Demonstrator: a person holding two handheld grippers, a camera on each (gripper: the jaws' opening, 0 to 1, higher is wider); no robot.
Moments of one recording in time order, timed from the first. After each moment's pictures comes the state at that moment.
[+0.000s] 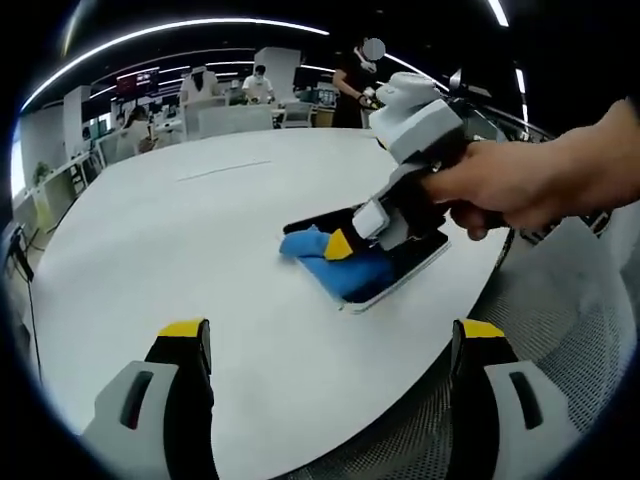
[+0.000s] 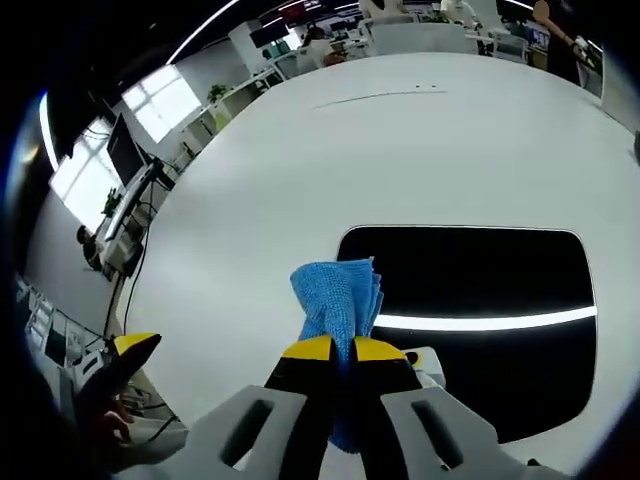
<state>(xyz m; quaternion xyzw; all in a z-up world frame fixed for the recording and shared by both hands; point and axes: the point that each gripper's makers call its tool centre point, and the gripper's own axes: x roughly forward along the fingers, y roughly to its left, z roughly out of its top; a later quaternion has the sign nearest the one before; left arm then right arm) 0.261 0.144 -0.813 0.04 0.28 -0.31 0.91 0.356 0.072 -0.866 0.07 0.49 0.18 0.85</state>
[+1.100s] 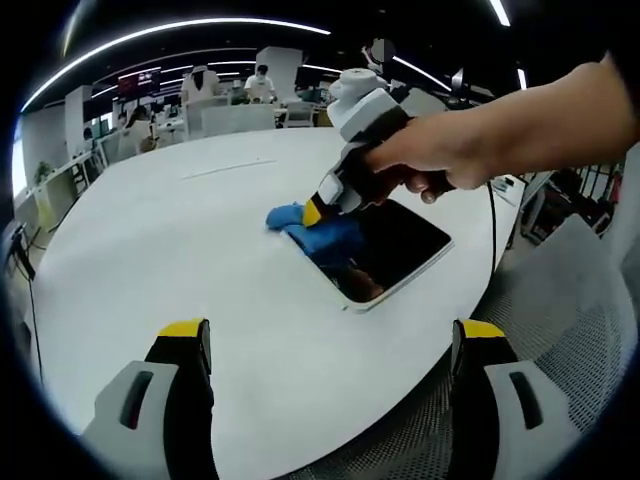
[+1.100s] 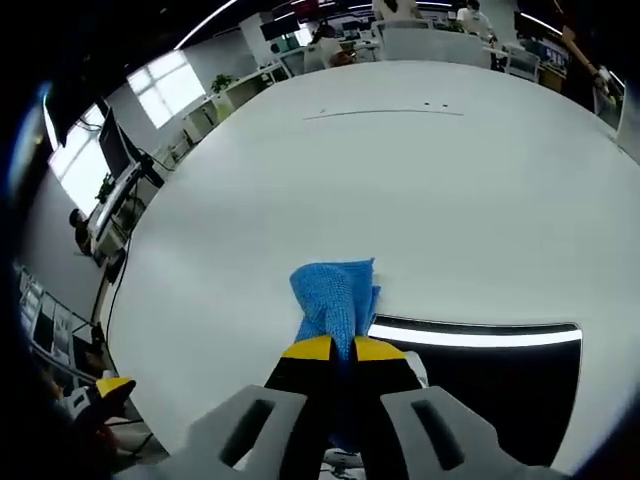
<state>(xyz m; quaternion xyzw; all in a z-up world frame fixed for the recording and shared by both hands) 0.263 0.147 -0.814 0.04 0.28 -0.30 0.91 0.418 0.060 -0.867 0.03 0.48 0.18 0.86</state>
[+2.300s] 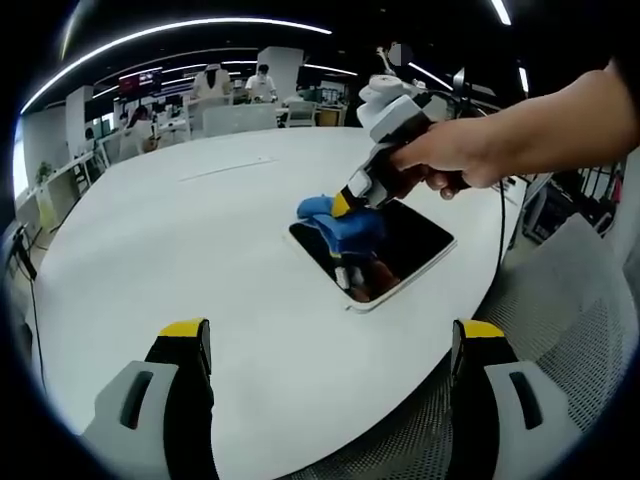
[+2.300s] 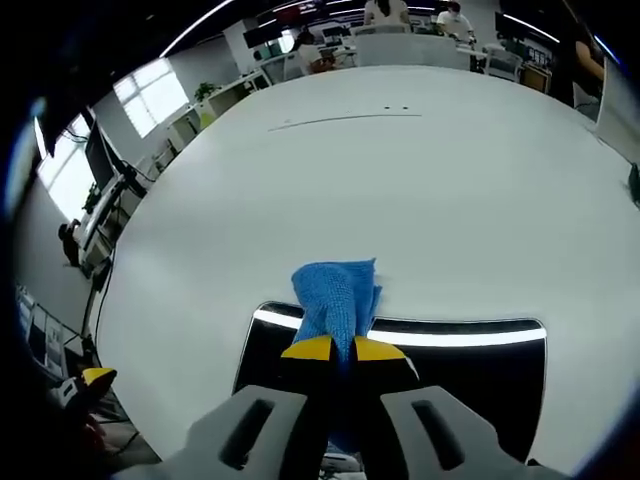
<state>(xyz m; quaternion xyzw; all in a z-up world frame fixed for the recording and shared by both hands) 0.263 0.150 -0.814 0.04 0.28 -0.30 0.91 0.423 0.019 -0.872 0.03 0.47 0.15 0.87</state>
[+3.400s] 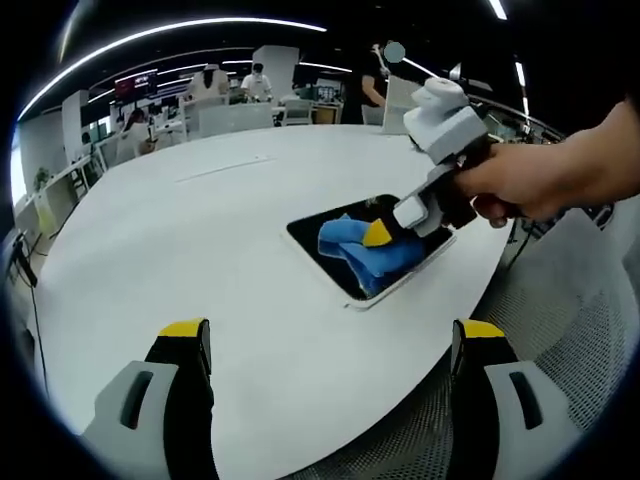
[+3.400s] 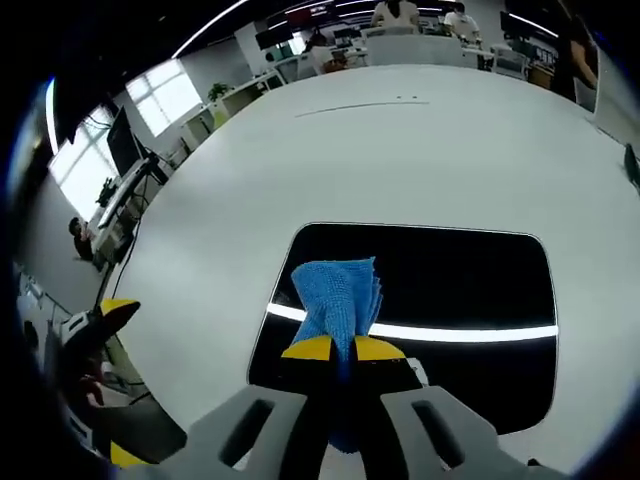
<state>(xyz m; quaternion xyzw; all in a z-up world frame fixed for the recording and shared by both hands) 0.262 0.147 -0.815 0.05 0.28 -0.30 0.91 0.335 0.025 -0.865 0.04 0.47 0.17 0.86</state>
